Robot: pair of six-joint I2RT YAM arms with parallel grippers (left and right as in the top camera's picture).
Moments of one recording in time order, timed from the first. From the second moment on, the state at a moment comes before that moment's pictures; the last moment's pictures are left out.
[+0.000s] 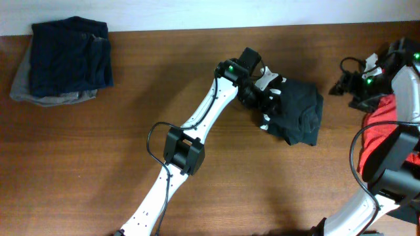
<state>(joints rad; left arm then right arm) -0.62 3.03 3.06 -1.29 0.87 0.00 -0.43 2.02 1.72 -1.14 -0.34 0.06</state>
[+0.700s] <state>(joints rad) -0.61 3.03 3.07 -1.28 0.89 -0.01 -0.32 2.04 1.38 -0.81 -0.20 0.21</state>
